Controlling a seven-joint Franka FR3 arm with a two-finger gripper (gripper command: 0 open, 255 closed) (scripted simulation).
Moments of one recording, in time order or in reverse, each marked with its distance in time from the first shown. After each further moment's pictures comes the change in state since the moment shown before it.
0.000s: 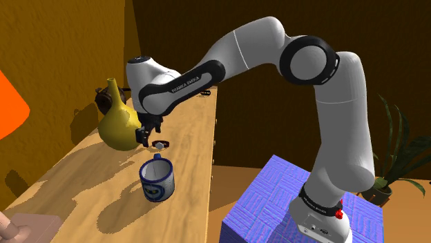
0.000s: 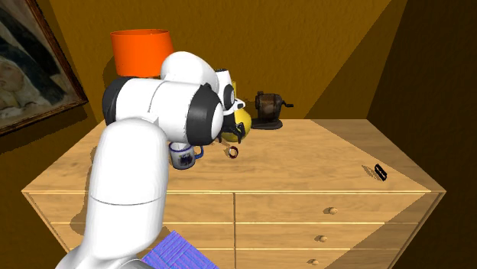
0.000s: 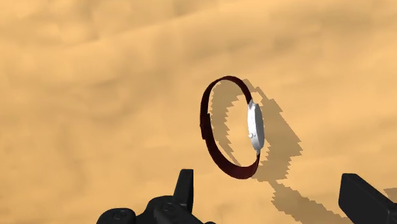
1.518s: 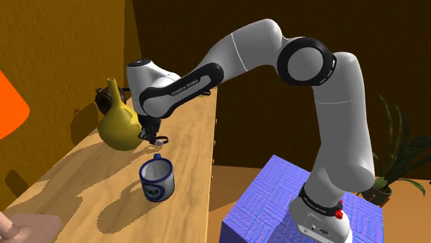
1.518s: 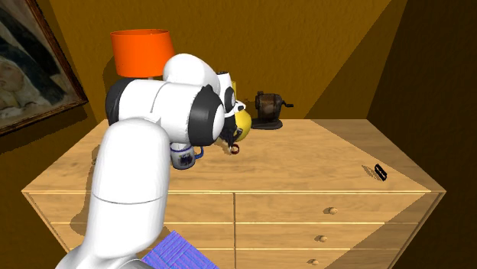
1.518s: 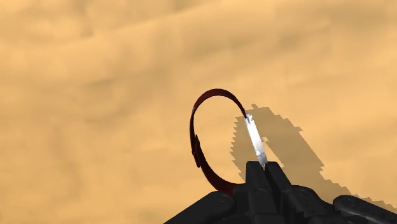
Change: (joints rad) arm 0.000 0.017 -0.003 -0.001 -0.005 0.018 0.001
